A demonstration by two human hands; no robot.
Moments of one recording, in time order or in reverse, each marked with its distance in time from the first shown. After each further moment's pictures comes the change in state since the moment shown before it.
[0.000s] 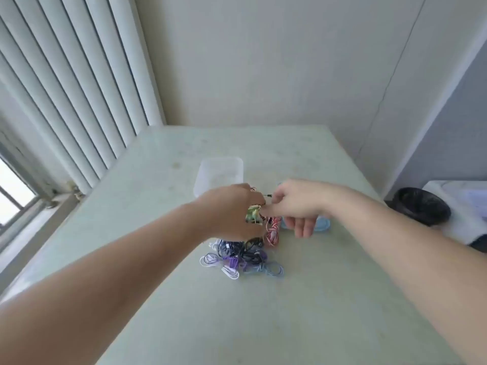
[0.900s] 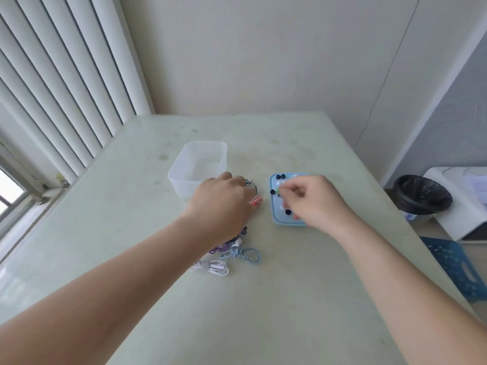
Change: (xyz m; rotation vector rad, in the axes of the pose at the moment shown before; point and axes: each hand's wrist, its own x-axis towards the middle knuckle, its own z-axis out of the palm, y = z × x) left_hand 0.020 0.002 0.030 0.270 0.288 0.005; right_hand 0.027 0.066 0.028 0.329 0.597 -0.163
